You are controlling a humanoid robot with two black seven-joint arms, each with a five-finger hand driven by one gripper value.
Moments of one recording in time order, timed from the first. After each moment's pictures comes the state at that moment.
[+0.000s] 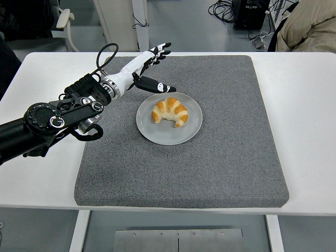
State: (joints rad) left arm -1.10 0.27 -0.15 -0.93 0.56 0.21 -0.27; right arm -0.10 0.00 0.03 0.13 -0.10 0.03 0.41
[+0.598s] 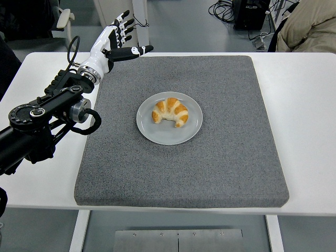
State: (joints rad) left arm -0.97 0.25 -0.53 -0.83 0.42 0.22 -0.30; right arm -0.10 0.00 0.02 0.13 -0.10 0.03 0.41
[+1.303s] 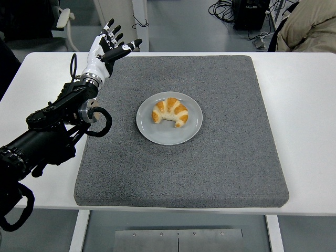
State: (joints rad) left arm -0.98 0.09 -0.58 -0.56 0.16 0.11 -0.40; right arm -0.10 0.00 0.02 0.13 -0.10 0.03 0.41
